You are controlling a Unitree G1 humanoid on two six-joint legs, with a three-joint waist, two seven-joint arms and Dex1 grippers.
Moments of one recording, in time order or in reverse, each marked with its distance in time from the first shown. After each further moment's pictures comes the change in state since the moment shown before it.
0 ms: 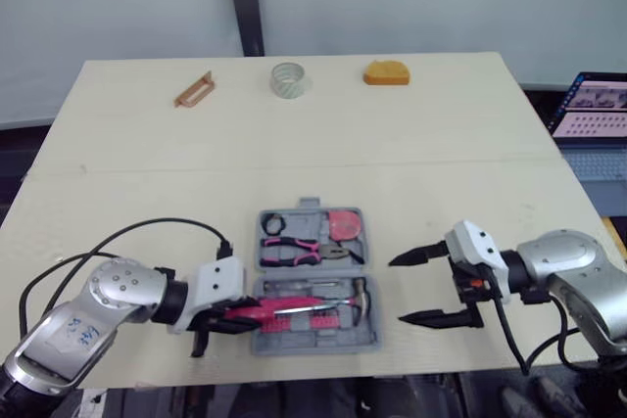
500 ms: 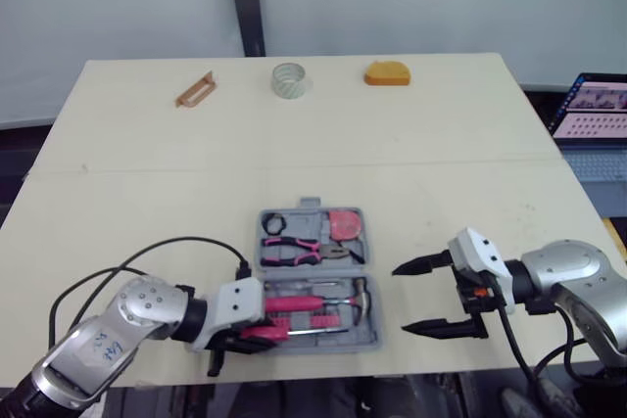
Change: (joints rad) left arm 0.005 -0.059 -0.127 -0.005 0.053 0.003 0.049; right arm 0.038 0.000 -0.013 -0.017 0.017 0.023 -0.007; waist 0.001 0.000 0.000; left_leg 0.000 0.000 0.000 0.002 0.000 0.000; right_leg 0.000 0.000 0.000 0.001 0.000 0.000
